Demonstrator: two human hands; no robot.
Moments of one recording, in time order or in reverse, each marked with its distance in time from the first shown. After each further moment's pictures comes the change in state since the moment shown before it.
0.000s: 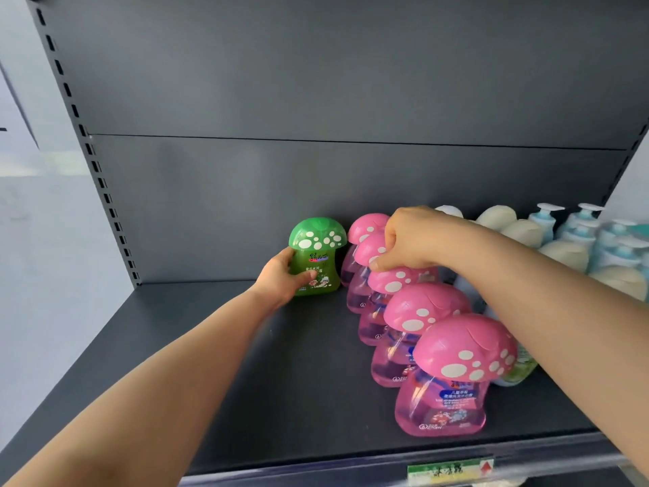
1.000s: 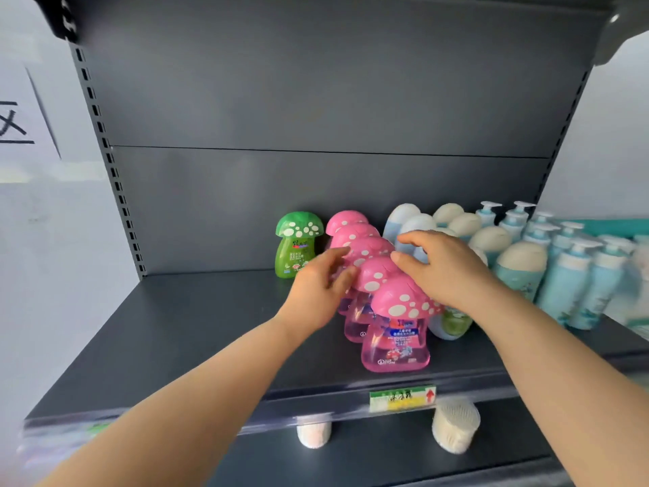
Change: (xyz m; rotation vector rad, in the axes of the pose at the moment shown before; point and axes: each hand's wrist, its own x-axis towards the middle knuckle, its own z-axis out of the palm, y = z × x) left_hand -0.143 0.091 0.044 0.090 -0.022 0.441; right_hand -0.130 0.032 0.032 0.389 0.420 0.077
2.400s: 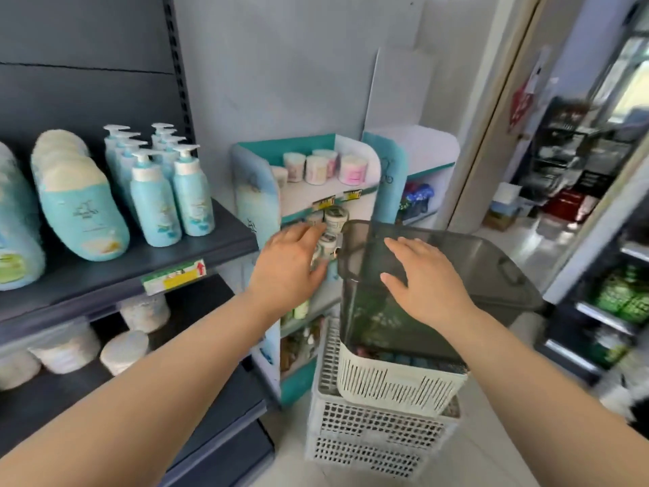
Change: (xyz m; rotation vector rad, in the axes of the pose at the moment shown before) left_hand -0.077 0.289 0.446 0.345 -0.333 0.495; right_hand -0.298 0.442 -0.207 -0.423 -0.047 0.409
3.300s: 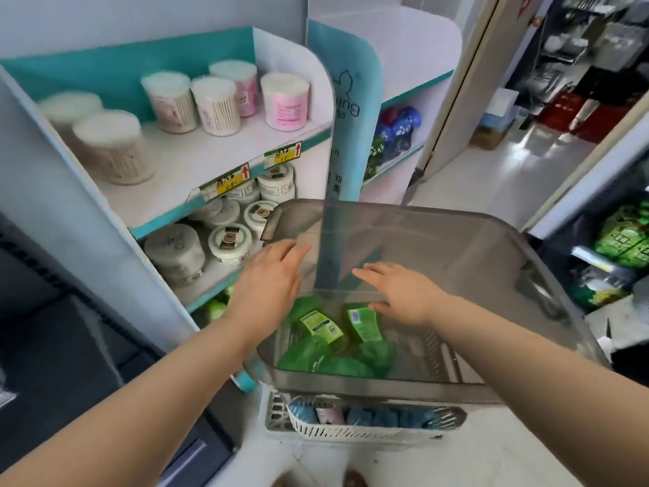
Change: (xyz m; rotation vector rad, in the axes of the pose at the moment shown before) left_hand 0.179 -0.037 0.266 -0.056 -0.282 0.027; right_hand 0.213 0.224 0.201 -0.032 -0.585 -0.183
